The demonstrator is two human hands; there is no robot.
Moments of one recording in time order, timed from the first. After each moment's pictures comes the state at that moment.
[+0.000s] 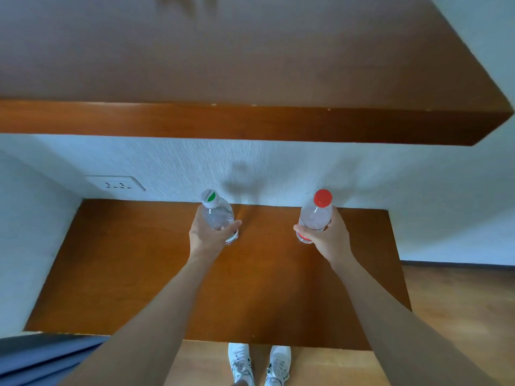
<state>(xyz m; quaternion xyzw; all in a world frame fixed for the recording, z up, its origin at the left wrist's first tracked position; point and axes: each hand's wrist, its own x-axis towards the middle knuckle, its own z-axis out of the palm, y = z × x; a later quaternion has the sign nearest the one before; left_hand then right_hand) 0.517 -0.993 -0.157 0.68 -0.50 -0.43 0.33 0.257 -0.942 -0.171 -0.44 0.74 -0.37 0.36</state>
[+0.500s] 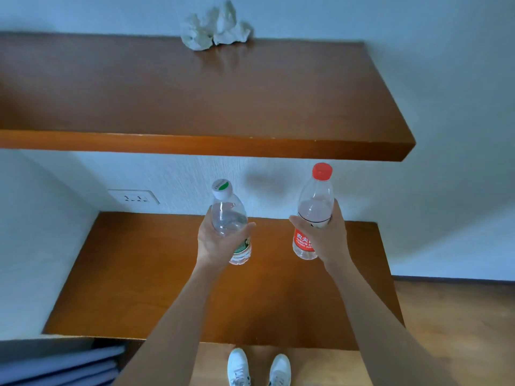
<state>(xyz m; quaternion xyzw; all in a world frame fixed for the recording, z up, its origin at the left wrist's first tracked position) 0.513 -0.958 -0.069 0.60 -0.52 -0.46 0.40 0.293 -0.933 -0.091 -0.43 0.71 -0.47 0.29</state>
